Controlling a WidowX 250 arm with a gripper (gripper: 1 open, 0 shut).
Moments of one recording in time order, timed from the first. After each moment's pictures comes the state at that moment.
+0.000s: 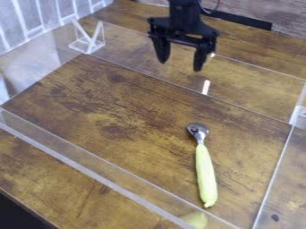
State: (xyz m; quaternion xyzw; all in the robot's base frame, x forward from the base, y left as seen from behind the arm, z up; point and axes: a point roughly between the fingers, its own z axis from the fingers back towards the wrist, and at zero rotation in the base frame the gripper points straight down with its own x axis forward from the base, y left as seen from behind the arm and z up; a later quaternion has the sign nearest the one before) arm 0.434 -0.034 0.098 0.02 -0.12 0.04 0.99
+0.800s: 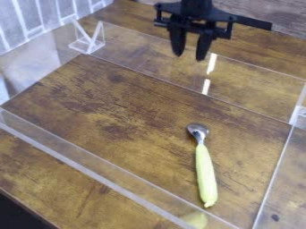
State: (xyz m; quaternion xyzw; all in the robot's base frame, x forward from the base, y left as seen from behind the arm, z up) arm 0.417 -0.043 0.127 0.03 -0.12 0.09 0.99
